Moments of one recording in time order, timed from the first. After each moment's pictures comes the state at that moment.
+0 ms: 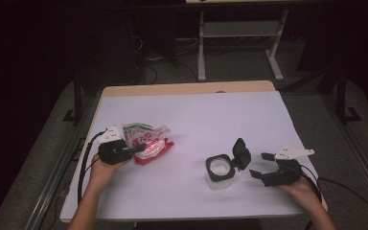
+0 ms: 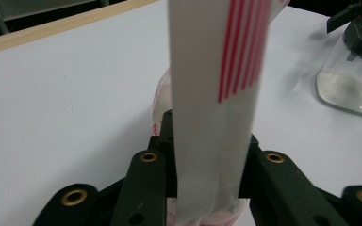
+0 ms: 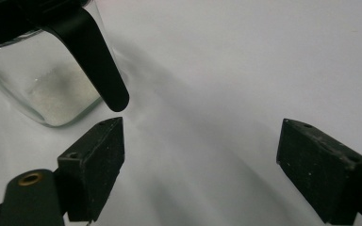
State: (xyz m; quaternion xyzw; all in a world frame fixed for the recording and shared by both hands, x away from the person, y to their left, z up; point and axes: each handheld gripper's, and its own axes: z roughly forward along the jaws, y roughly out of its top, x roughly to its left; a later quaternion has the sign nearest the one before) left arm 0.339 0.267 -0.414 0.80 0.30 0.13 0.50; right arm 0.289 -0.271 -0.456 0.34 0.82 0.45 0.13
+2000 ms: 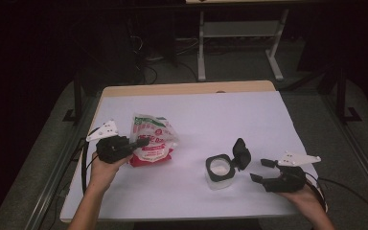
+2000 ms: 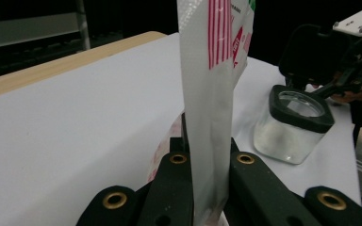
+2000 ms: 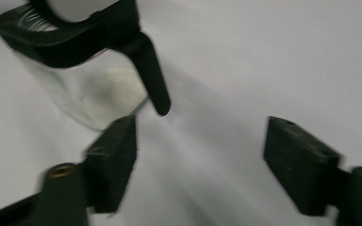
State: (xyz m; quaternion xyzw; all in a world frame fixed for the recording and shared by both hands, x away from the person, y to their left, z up) left arm 0.314 0.249 -0.361 0.78 0.27 0.10 0.56; right arm 0.258 -0.265 -0.440 0.35 0.80 0.46 0.12
